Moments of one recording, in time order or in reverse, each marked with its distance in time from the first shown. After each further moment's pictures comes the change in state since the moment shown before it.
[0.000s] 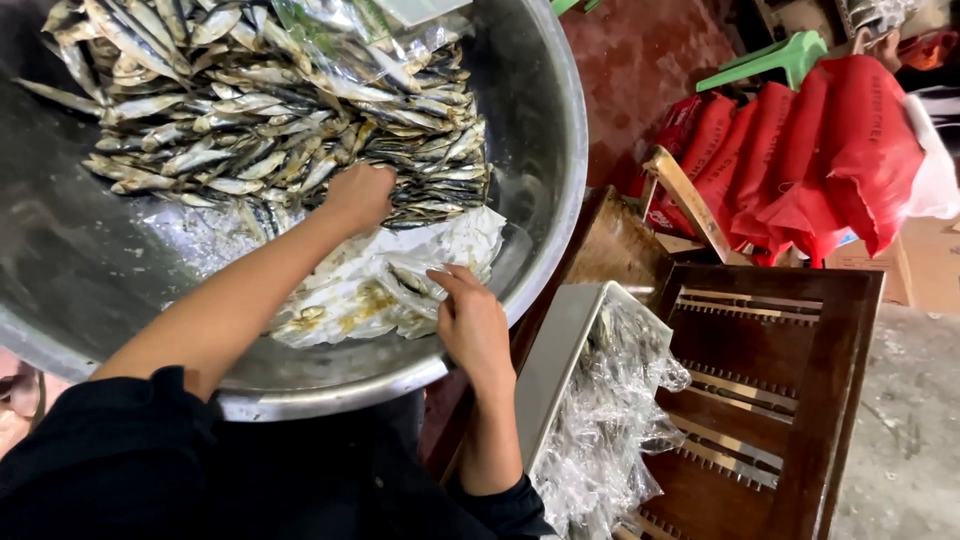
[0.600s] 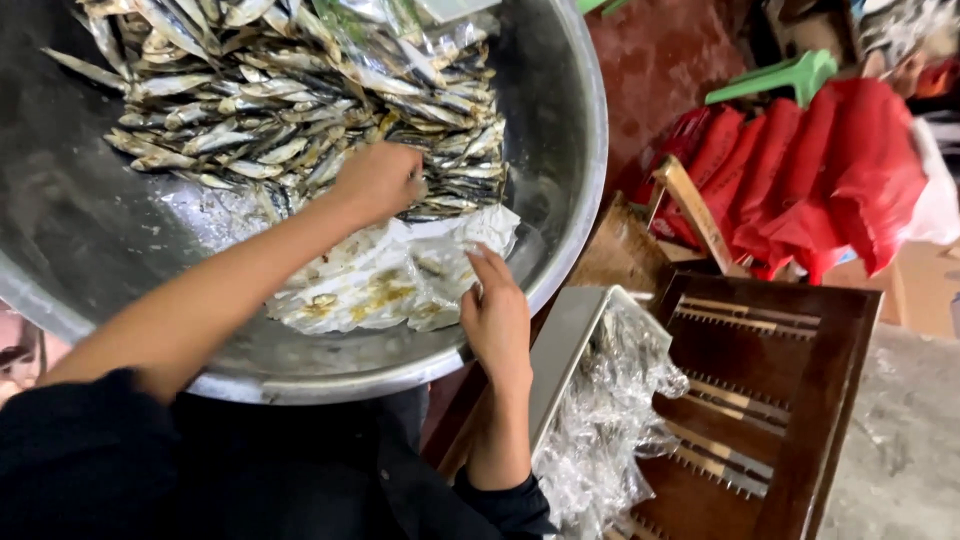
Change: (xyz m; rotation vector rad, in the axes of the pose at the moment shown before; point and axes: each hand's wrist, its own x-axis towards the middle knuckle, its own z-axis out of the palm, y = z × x) left_hand -0.035 0.028 -0.063 -0.196 0.103 0.086; right_hand -0.003 -0.016 -0.013 0.047 0.200 -0.102
